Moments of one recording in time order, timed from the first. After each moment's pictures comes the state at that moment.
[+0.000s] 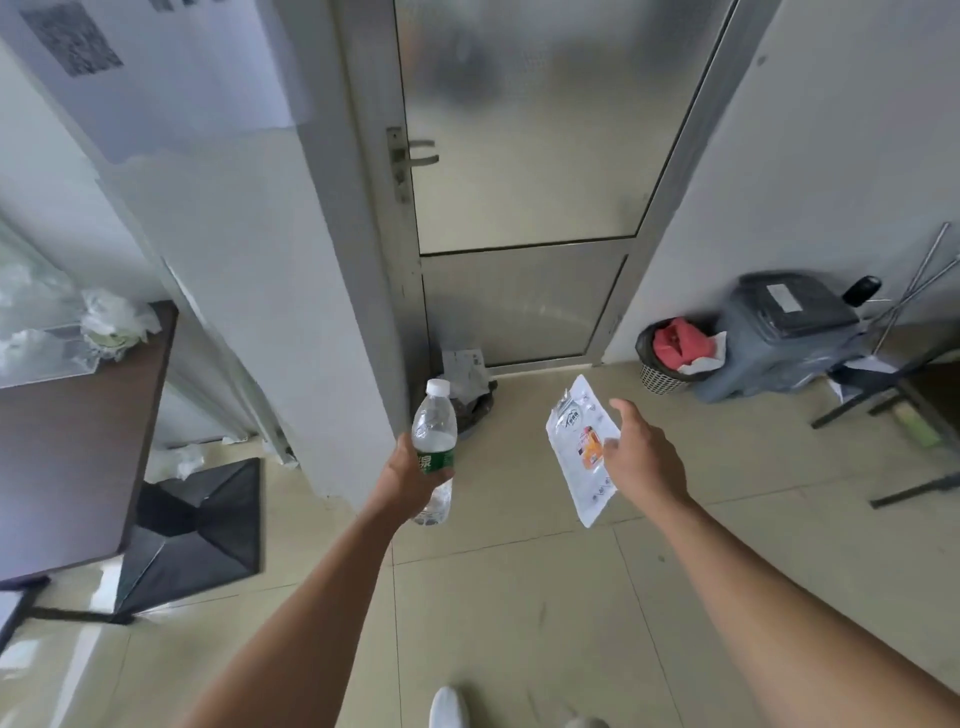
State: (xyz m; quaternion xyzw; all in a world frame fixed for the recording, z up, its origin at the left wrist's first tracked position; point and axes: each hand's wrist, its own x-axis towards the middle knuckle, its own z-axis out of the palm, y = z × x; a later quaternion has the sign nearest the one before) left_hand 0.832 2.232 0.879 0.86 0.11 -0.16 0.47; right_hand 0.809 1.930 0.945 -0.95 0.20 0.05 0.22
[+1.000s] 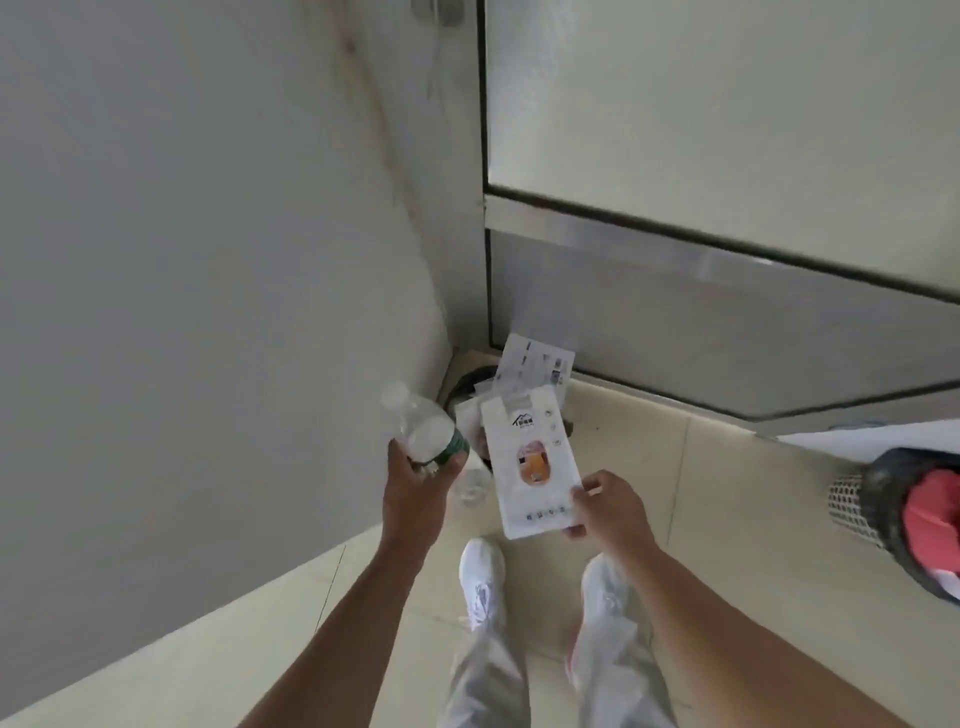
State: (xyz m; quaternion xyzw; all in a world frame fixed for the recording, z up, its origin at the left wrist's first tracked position) left_hand 1.260 2.143 0.540 0.69 0.46 -0.03 0.56; right_hand 1.347 1.923 0.514 -0.85 0.17 0.39 0.32
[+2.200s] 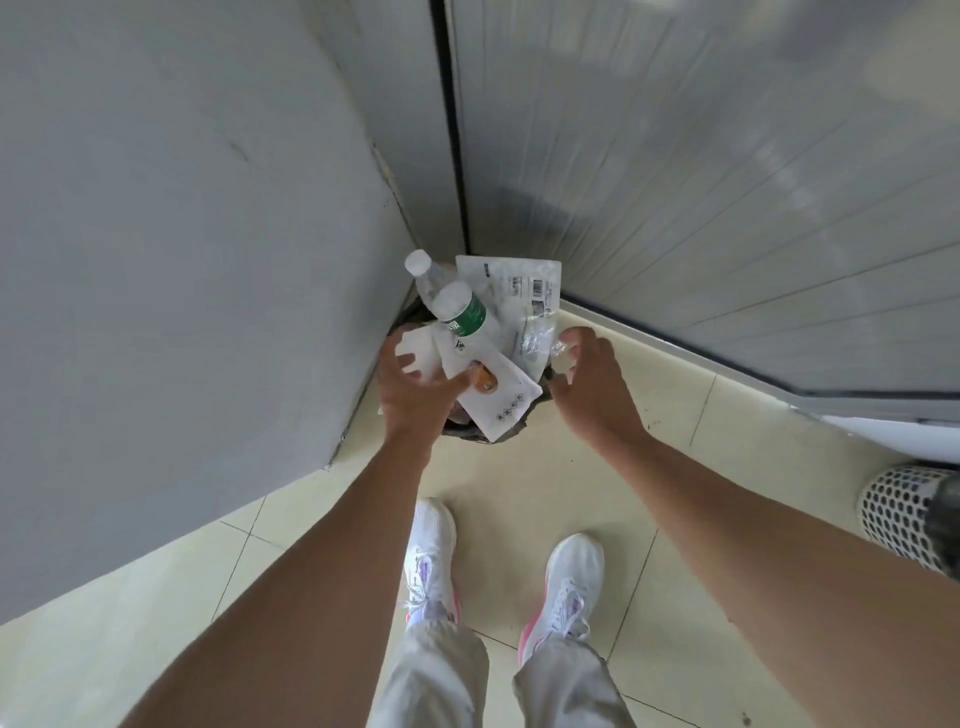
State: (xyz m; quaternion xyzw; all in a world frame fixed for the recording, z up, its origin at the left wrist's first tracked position) left_hand 1.362 2.107 0.292 0.62 0.54 0.00 0.56; right_hand 1.469 1.930 0.317 -0.90 -0.06 0.32 0.28
